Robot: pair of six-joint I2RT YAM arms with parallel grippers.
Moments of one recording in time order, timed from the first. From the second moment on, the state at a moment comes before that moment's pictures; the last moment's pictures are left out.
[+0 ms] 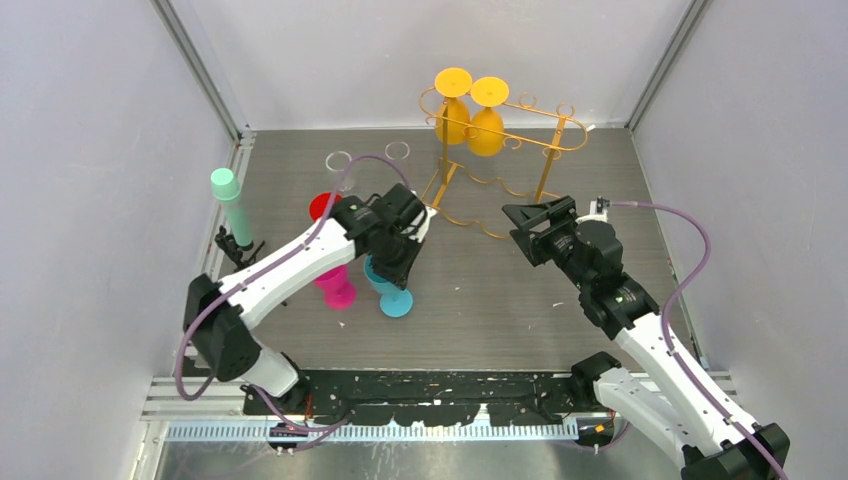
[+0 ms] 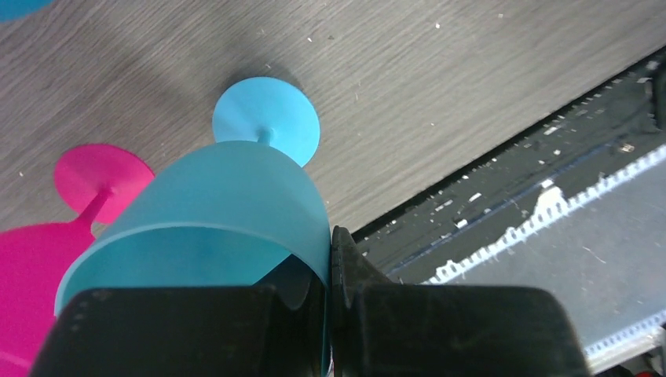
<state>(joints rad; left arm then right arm) -0.79 1.47 1.38 -1.08 0.12 -0.27 0.42 0.74 0.66 -0.15 0.04 1.35</state>
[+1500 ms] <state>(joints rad) -0.82 0.90 1.24 -0.76 -0.14 -0.21 0.42 1.30 1.60 -0.49 0.09 0.94</state>
